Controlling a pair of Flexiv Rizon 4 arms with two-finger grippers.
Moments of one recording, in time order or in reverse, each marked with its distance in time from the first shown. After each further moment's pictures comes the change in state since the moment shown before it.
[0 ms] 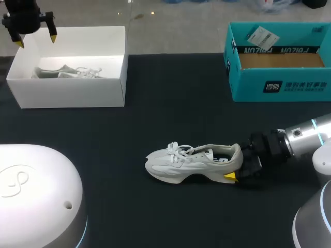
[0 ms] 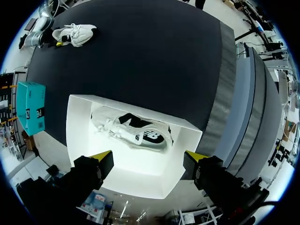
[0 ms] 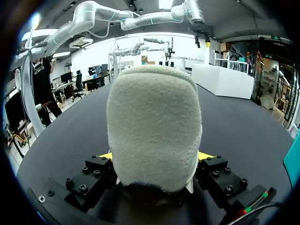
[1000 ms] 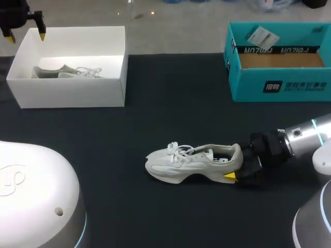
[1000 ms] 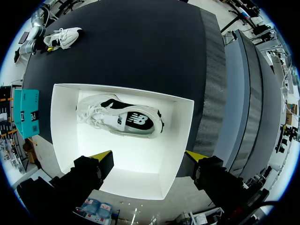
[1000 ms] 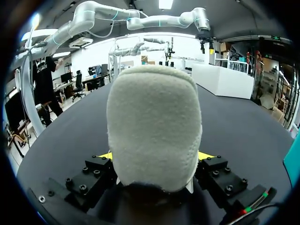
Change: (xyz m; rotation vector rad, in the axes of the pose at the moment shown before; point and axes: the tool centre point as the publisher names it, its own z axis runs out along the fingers) left arm 0.036 0.068 0.043 0.066 -0.005 0.104; right arm 0.000 0.000 0.000 0.000 0.000 0.000
